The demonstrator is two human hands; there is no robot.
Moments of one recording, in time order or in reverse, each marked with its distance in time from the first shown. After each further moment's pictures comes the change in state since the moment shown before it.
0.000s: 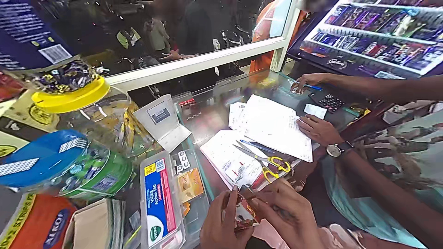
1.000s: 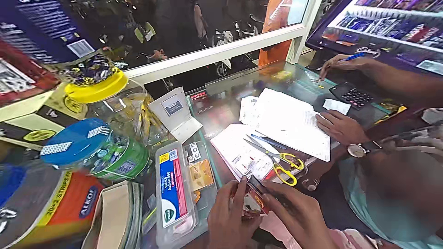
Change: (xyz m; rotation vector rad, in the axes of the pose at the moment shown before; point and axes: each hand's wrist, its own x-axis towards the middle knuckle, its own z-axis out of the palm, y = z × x) left_hand 0.006 -0.006 0.003 0.006 0.087 0.031; right_hand -0.008 0.005 0.002 0.110 -0.088 0.076
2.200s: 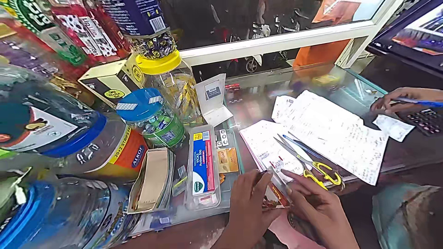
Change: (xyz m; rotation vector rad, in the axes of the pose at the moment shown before) left_hand -0.007 -0.013 0.000 -0.077 0.057 -0.058; right_hand 0.018 -0.004 0.016 0.366 -0.145 0.229
